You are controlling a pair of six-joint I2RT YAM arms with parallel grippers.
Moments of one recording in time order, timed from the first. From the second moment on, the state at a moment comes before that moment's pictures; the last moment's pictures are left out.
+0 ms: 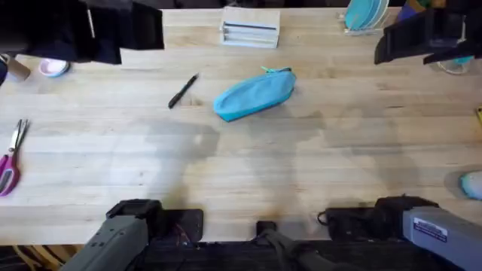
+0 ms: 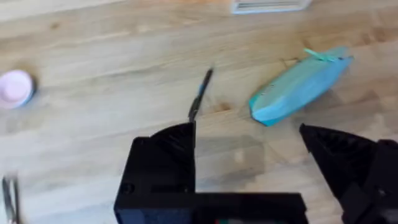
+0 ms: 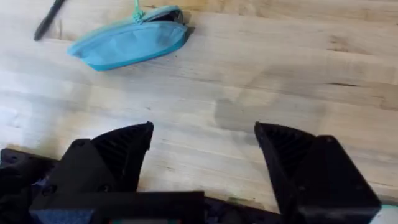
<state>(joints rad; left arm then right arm) 0.00 1.01 1.51 -1.25 0.15 0.11 0.00 1.19 1.59 -1.46 -0.21 -0.02</state>
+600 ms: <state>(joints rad) 0.00 1.15 1.51 -1.46 0.42 0.55 0.00 1.19 1.59 -1.36 -0.21 -0.04</state>
